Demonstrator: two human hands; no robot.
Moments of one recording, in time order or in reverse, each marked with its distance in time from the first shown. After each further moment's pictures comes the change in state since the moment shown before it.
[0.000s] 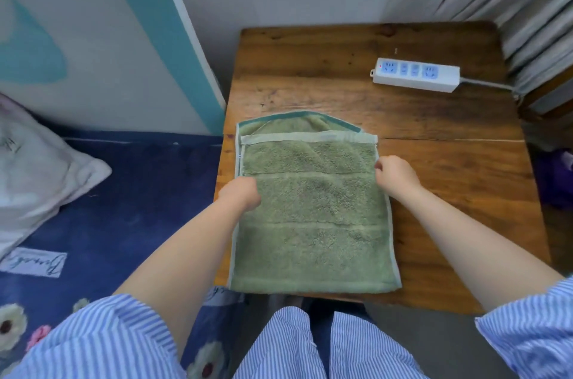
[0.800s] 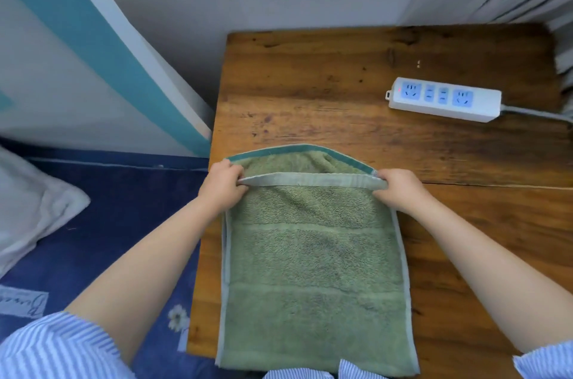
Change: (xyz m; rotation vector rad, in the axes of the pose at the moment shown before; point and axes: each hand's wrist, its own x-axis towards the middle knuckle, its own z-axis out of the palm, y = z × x) left_hand 0.107 -0.011 -0.068 -0.184 0.200 0.168; right_hand 0.094 -0.021 -0.030 0.005 -0.215 -0.055
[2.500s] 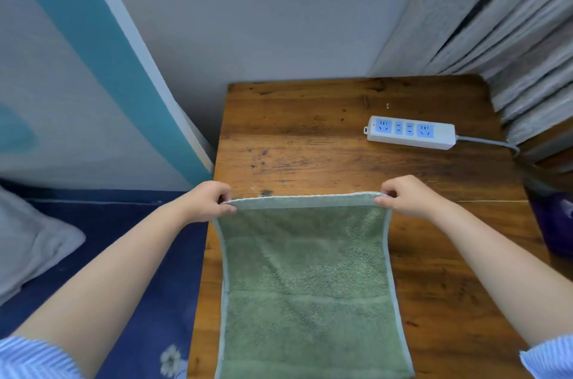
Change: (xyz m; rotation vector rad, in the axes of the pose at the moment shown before) left_hand -0.020 -0.019 -0.056 0.016 -0.127 0.211; right_hand -0.037 0.011 -0.047 -0.024 0.014 -0.152
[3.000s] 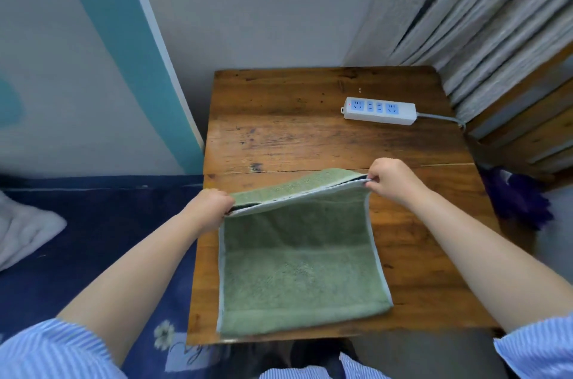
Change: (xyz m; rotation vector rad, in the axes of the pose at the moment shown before) left_hand -0.051 0.001 0.071 0.549 0.068 0.168; right_hand -0.077 -0.031 0.030 -0.182 0.300 -0.014
